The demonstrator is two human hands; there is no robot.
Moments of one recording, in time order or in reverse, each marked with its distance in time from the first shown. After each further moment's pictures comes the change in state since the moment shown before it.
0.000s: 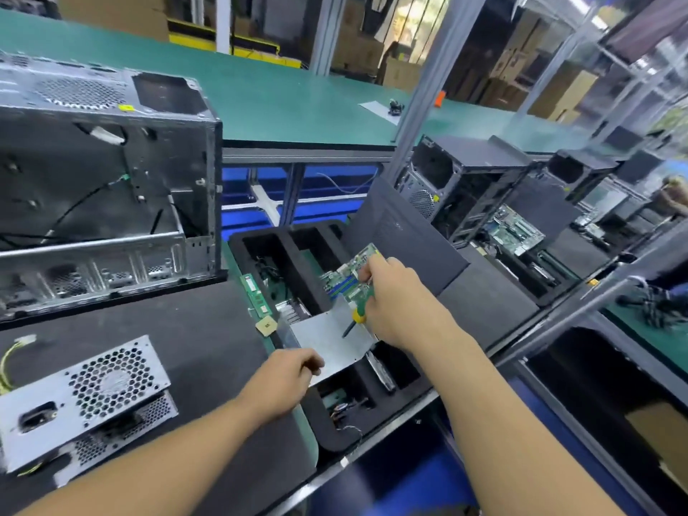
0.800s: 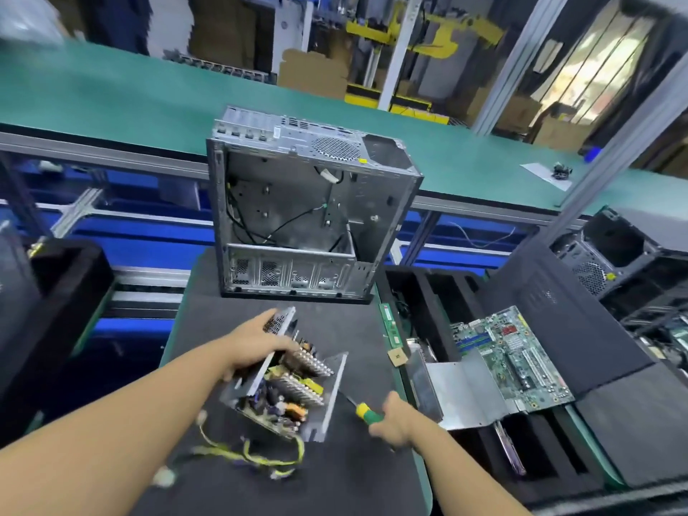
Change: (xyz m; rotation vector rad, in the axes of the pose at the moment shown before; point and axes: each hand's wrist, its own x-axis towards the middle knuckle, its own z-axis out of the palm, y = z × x) left_hand -0.133 -0.134 -0.186 -0.391 0.275 -0.593; right_hand 0.018 -0.082 0.221 0.064 -0.771 0.086
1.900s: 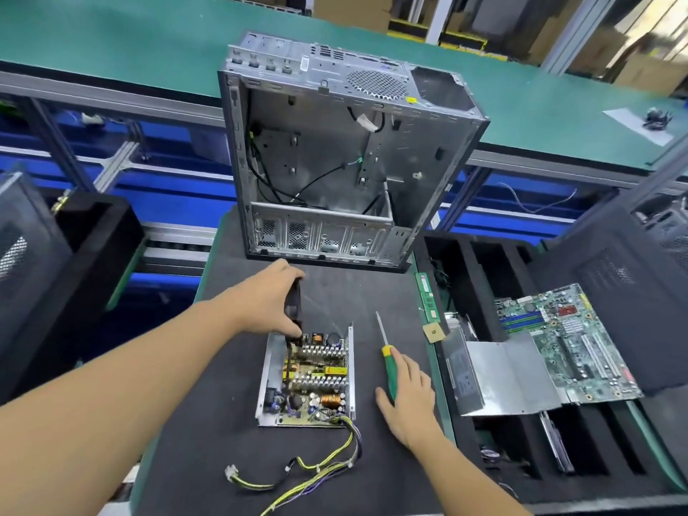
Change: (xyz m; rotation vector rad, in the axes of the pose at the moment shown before) left_hand 0.015 -0.002 -0.025 0.730 0.058 0.344; right_hand 0.072 0.021 0.074 0.013 0.517 -0.331
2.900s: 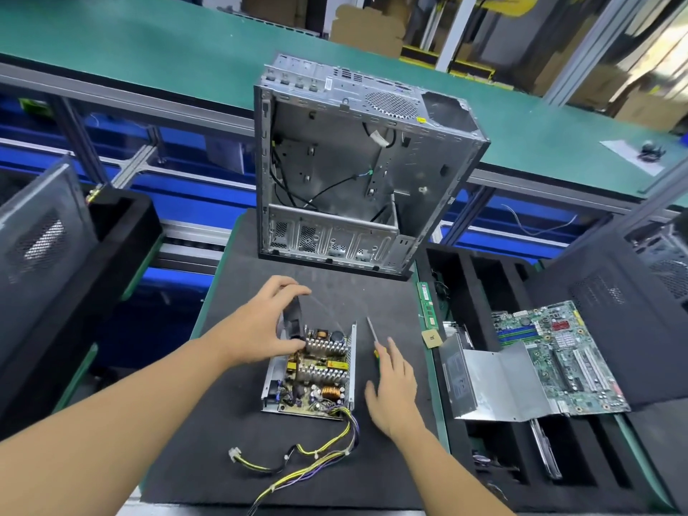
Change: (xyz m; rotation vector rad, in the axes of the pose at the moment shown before) left_hand -0.055 -0.010 0.042 -0.259 0.234 0.099; right_hand -0.006 -0.043 -0.015 -0.021 0.015 -0.091
